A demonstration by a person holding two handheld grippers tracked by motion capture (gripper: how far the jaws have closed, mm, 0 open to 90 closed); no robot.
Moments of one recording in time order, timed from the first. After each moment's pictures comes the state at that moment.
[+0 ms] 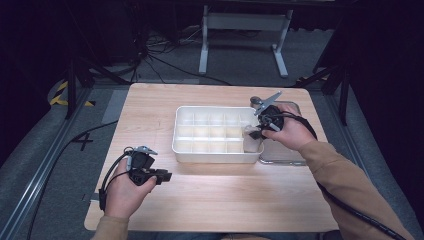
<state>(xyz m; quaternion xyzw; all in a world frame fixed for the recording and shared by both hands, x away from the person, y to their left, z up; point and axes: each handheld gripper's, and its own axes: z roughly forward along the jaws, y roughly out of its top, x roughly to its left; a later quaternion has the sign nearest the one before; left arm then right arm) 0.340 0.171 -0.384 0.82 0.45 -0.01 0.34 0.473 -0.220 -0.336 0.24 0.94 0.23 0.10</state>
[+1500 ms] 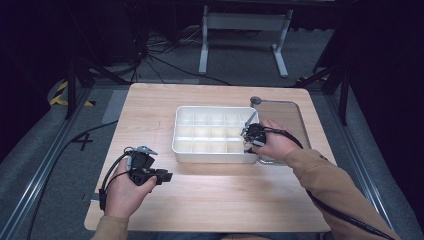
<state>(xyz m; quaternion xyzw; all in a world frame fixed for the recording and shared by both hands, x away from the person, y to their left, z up) 0.340 0.171 -0.385 0.82 0.46 -0.02 0.34 0.475 -0.195 -0.400 0.22 0.97 0.08 0.09</state>
